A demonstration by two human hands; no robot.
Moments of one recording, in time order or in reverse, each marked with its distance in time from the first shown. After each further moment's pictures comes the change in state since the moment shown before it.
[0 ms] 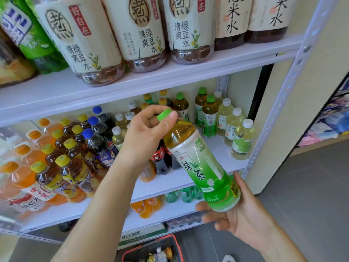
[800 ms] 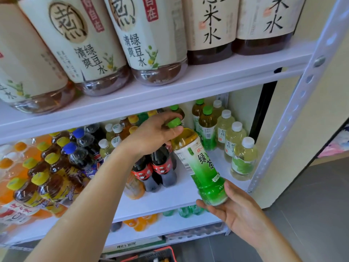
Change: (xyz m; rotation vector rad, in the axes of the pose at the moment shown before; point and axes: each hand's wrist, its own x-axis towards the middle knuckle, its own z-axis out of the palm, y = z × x) left_hand 0.102 -0.028 0.034 0.606 -0.224 -0.183; right_hand 0.048 -0.072 -0.062 0.034 0.122 -0.124
